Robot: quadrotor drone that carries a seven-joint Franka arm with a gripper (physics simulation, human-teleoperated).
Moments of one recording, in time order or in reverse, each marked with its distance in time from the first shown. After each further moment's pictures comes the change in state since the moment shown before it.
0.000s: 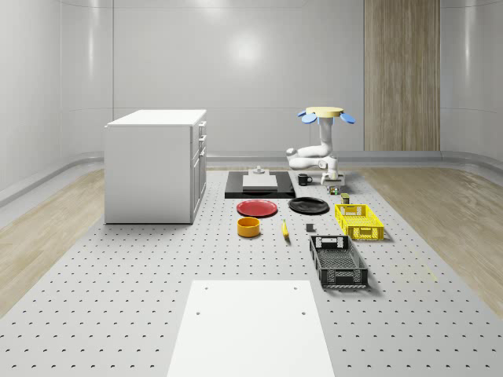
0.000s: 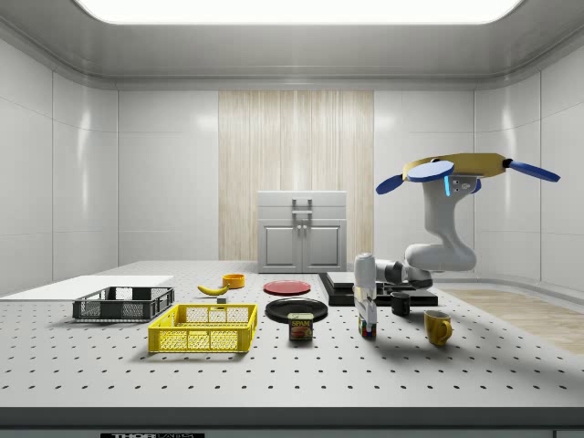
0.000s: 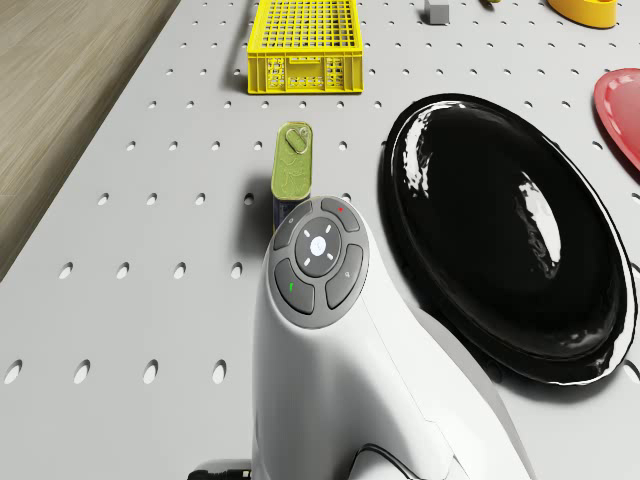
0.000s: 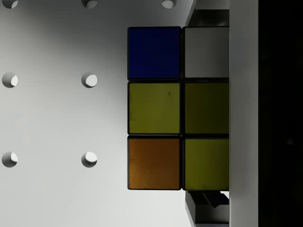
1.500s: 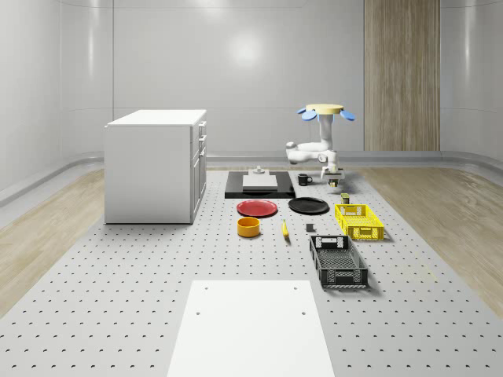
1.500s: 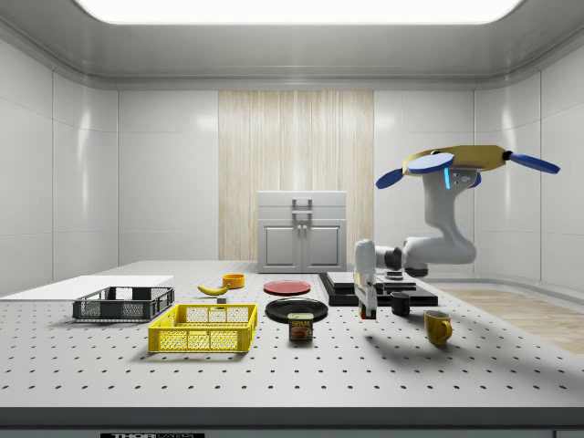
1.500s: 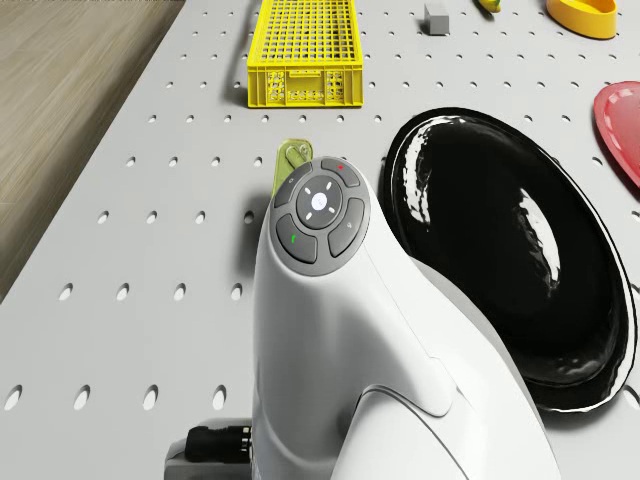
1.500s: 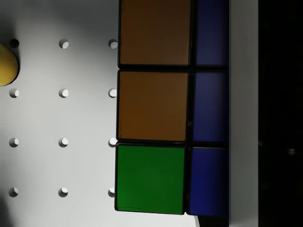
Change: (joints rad) arm -0.035 -0.064 0.153 -0.012 0.168 0.023 0.038
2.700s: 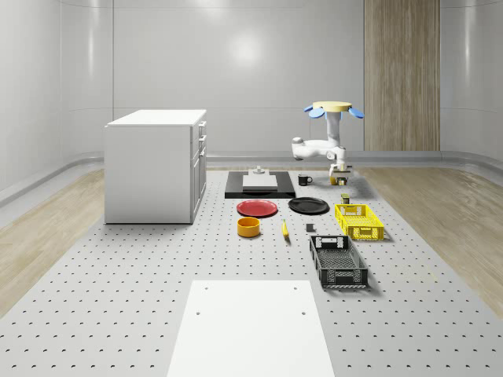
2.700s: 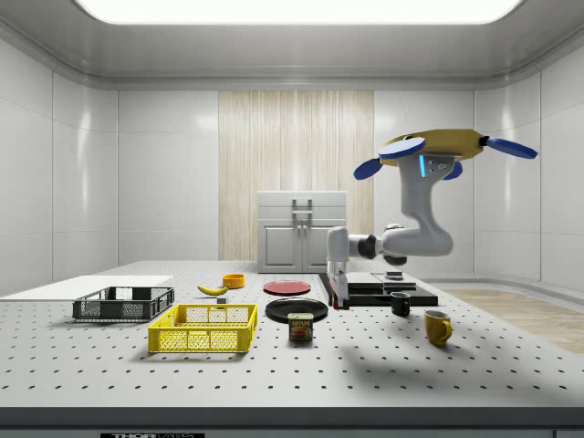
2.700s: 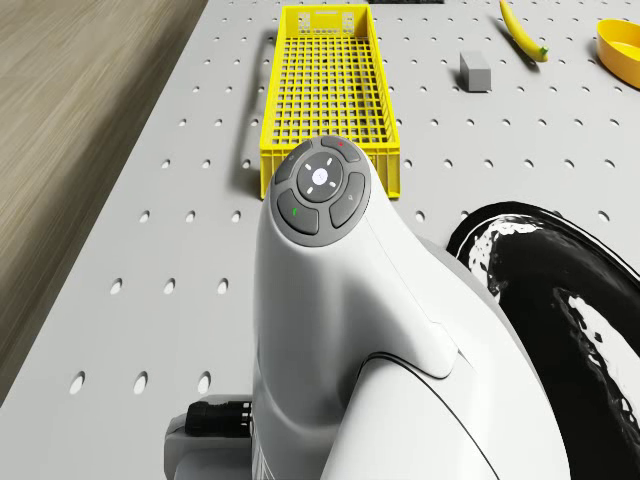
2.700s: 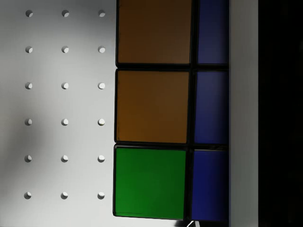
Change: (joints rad) arm -0.017 -0.090 0.063 0.001 0.086 0.072 0.016
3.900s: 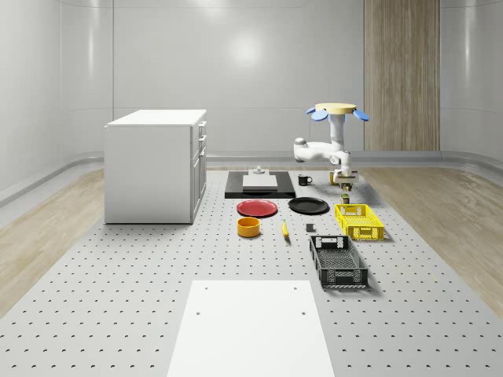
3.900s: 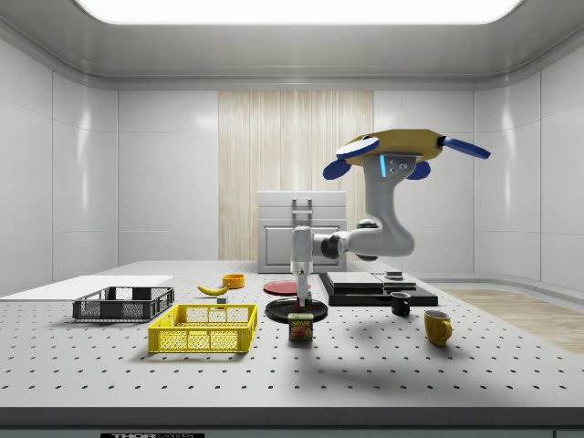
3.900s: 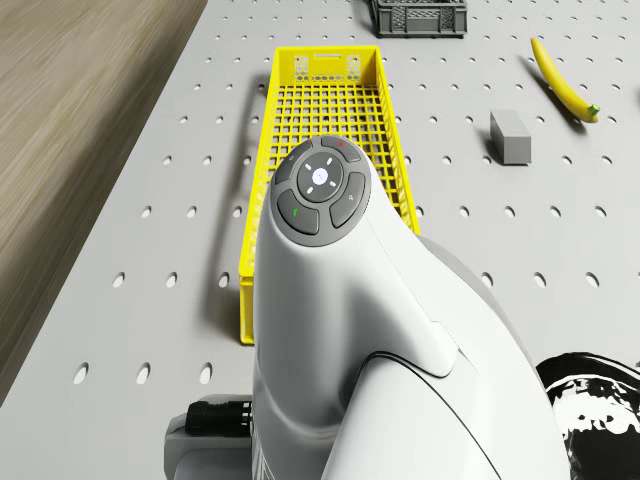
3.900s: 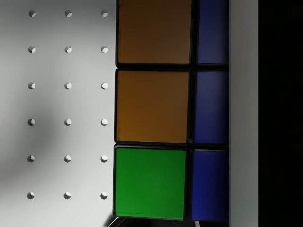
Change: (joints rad) arm -0.006 -0.069 0.010 0.001 0.027 0.064 0.005
